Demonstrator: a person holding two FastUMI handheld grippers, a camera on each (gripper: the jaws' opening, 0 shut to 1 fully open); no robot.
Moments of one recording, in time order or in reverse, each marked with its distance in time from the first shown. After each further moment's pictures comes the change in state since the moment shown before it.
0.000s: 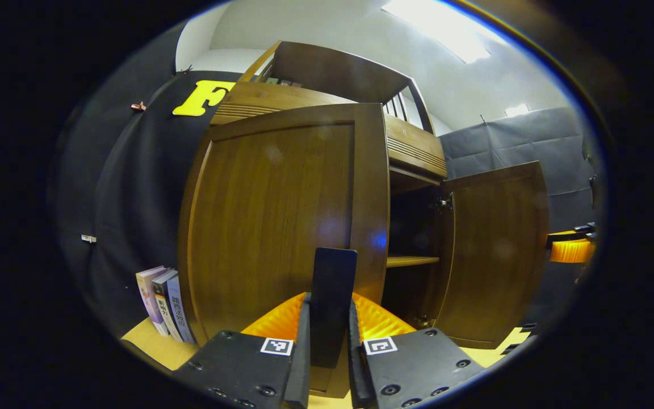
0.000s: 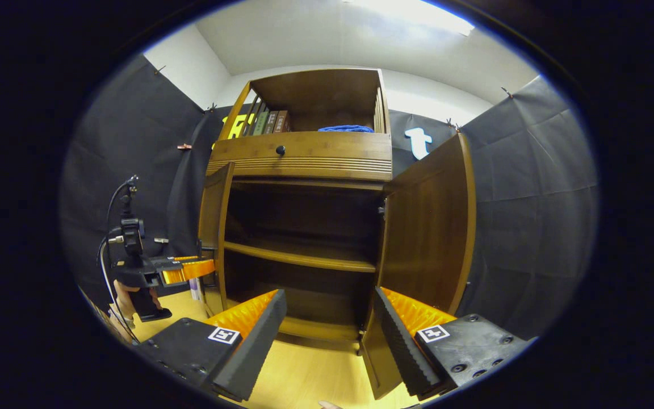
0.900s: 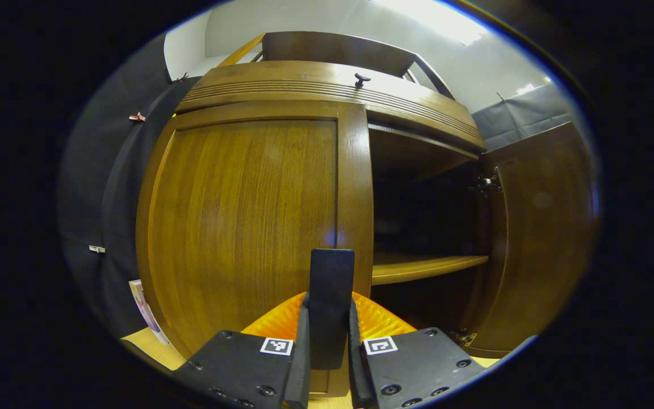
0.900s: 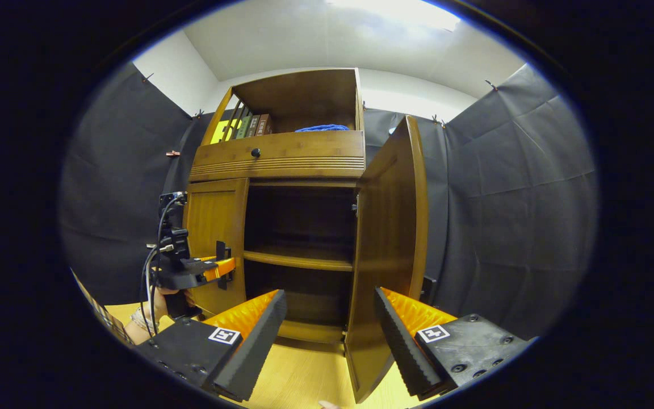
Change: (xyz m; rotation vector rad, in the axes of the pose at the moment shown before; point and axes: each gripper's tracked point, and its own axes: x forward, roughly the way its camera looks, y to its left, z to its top) left arm 0.112 -0.012 -0.017 0.056 -0.001 0.135; right arm -0.002 -0.064 -0.010 0.011 -0.015 -0.048
